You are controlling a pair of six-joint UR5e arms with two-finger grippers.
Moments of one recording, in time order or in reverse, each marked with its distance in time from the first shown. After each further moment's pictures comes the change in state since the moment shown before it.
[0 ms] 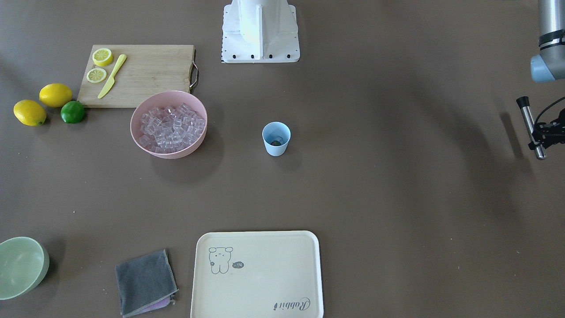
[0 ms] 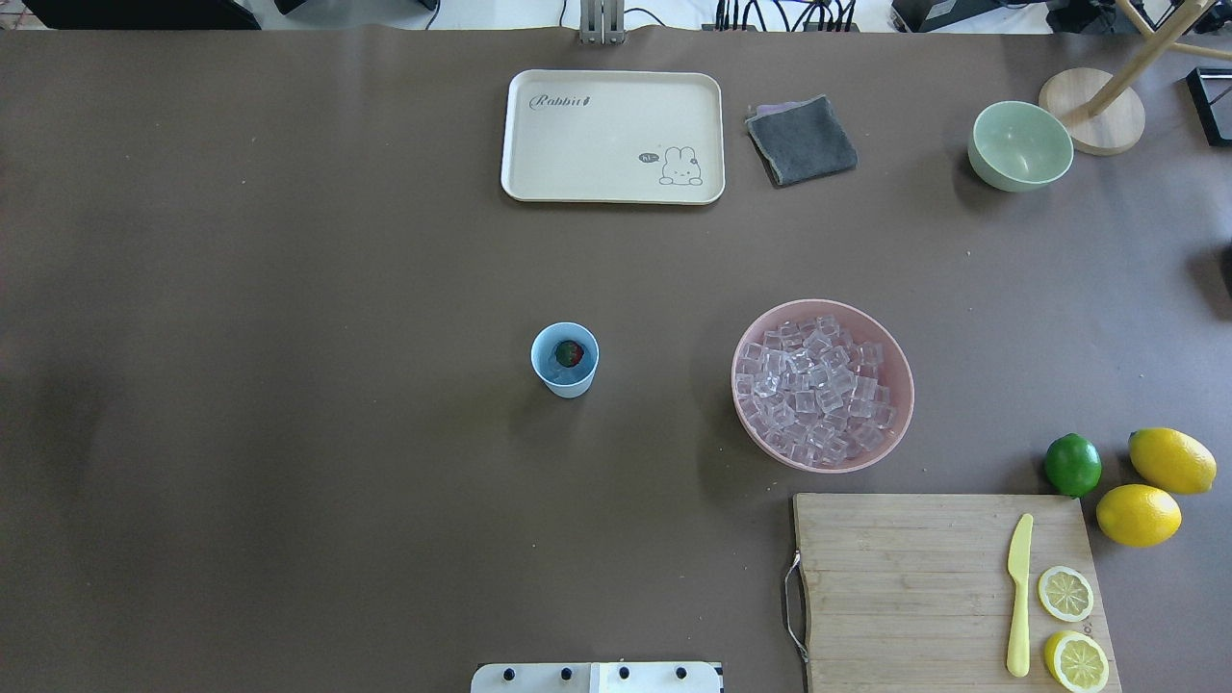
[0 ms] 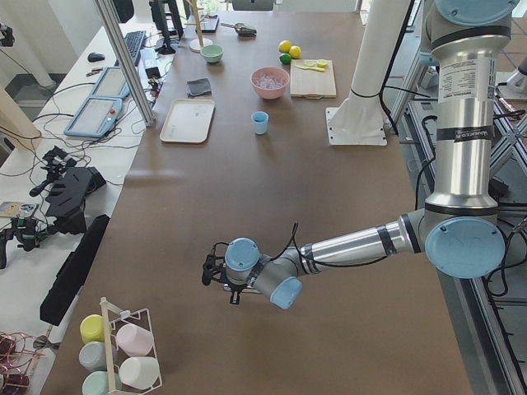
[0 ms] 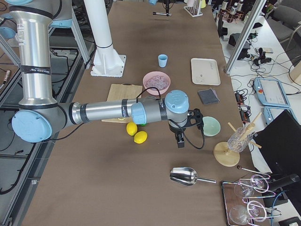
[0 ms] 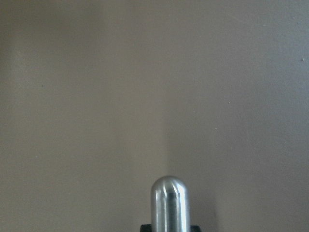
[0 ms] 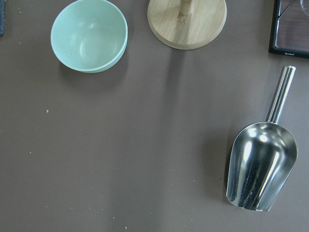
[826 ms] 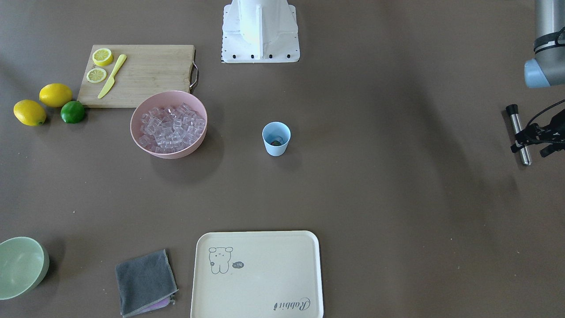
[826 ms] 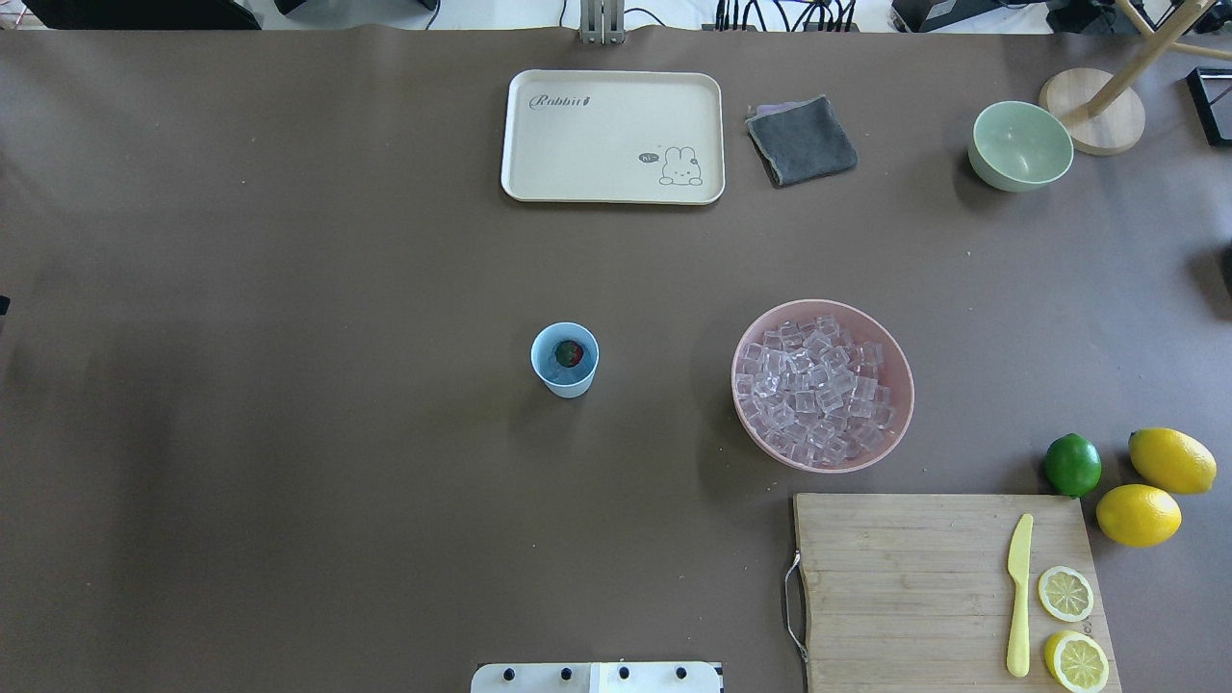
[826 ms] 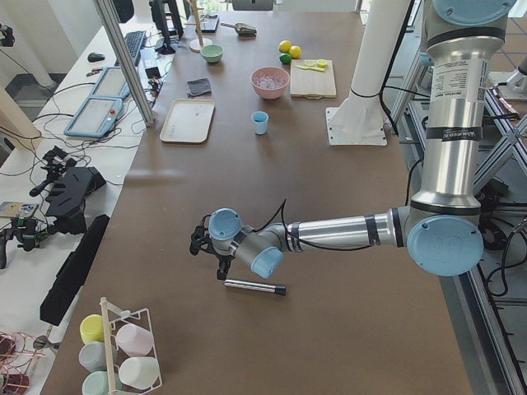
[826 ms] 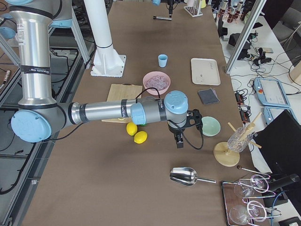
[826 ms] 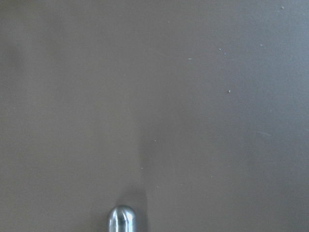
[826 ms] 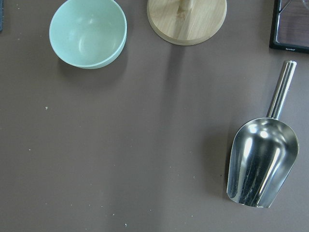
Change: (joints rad) left arm -0.015 -0.061 -0.160 0.232 -0.062 0.051; right arm -0.002 -0.009 0.003 0.000 0.002 -0.001
